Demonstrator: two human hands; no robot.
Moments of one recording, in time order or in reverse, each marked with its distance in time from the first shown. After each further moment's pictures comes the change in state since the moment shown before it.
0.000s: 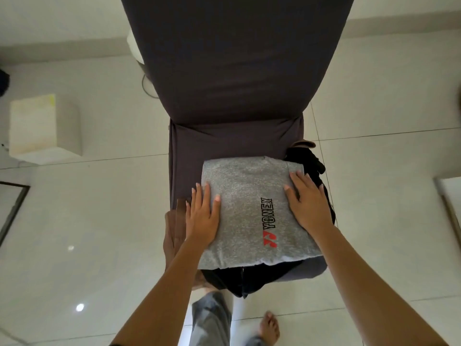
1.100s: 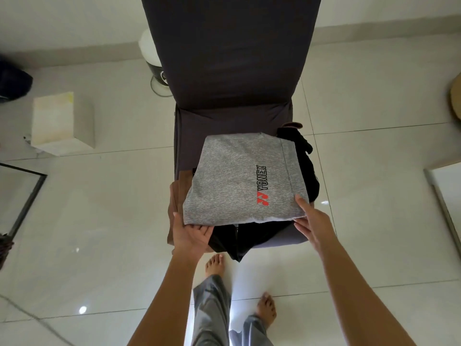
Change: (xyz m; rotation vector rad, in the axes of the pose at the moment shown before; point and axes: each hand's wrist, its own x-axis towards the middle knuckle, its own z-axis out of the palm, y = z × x) left_hand -0.121 -0.006 -0.008 -1.730 0.084 -0.795; right_hand -0.119 0.025 -0.007 1.117 -0.073 0.805
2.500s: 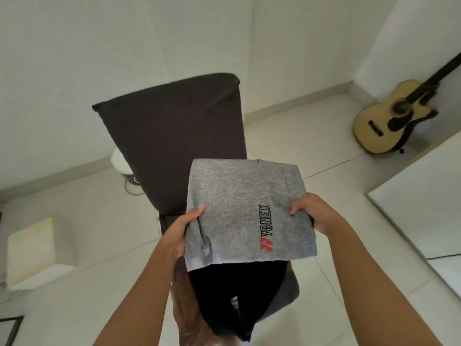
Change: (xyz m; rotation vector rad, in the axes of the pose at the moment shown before) left_hand -0.135 0.147 0.233 0.828 -0.547 -0.004; right_hand -0.133 -0.230 -0.032 -0.056 -0.172 -0.292
